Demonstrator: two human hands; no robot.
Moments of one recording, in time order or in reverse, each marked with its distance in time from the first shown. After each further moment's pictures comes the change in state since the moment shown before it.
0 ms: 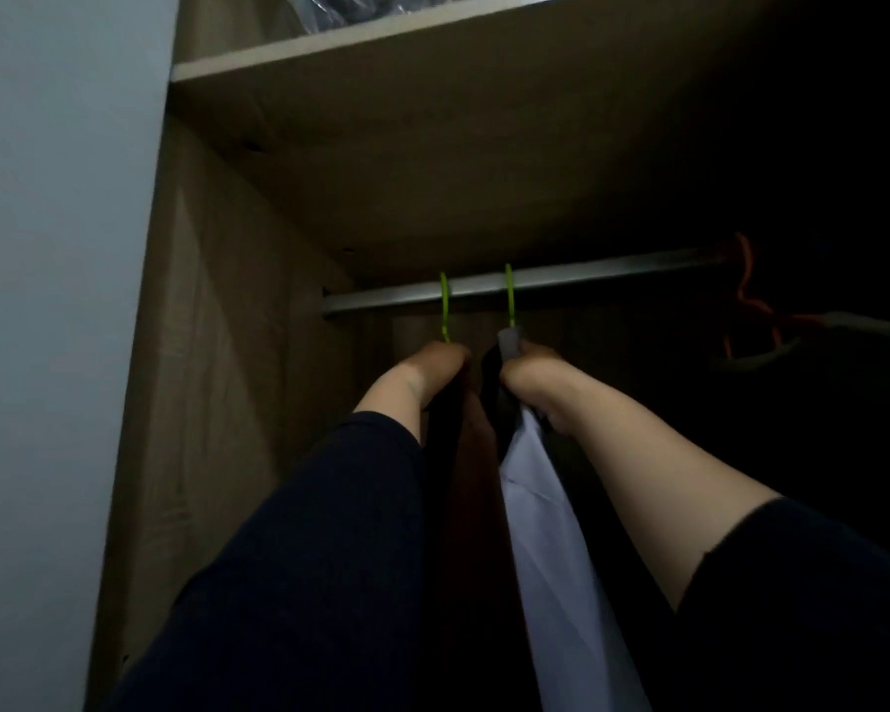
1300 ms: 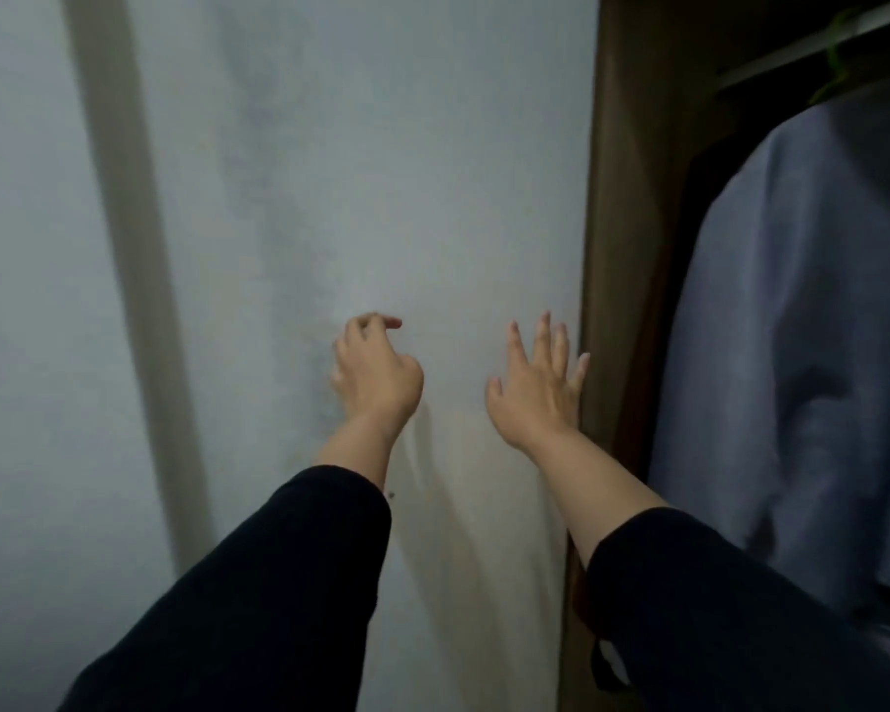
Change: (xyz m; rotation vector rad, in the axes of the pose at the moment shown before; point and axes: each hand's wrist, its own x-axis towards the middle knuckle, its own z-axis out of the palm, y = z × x) left_hand -0.525 -0.056 -0.077 0.905 1.122 -0.497; right_hand -0.442 -0.013 0.065 -0.260 -0.584 -0.601
